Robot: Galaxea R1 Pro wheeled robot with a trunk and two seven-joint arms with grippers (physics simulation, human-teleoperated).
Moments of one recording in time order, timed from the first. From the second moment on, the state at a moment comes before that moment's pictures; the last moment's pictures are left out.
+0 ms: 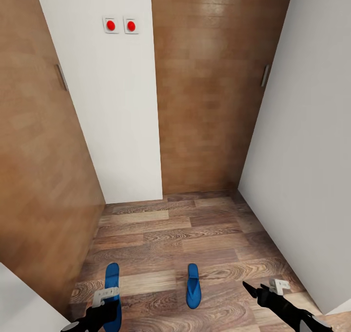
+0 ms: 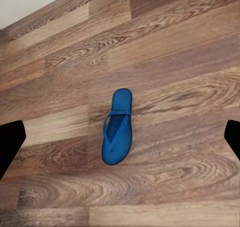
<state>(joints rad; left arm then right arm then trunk) -0.23 0.05 0.05 -0.73 0.21 0.17 -0.15 -0.47 -0.26 -0.19 -0.23 -0.23 -0.15 0.71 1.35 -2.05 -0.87</state>
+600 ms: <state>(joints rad) -0.23 0.05 0.05 -0.73 0.21 0.17 -0.15 -0.48 0.04 -0.18 -0.32 -0.14 0.07 0.12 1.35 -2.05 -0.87</state>
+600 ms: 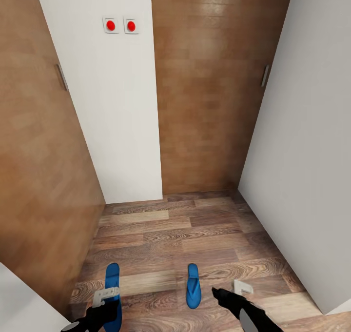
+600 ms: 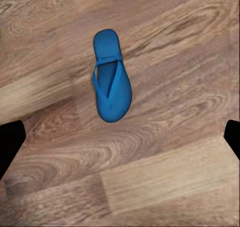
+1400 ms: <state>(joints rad) -0.23 0.03 0.05 -0.73 0.21 0.16 -0.15 -0.61 0.13 -0.02 -0.51 -0.02 0.41 -0.16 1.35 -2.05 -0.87</state>
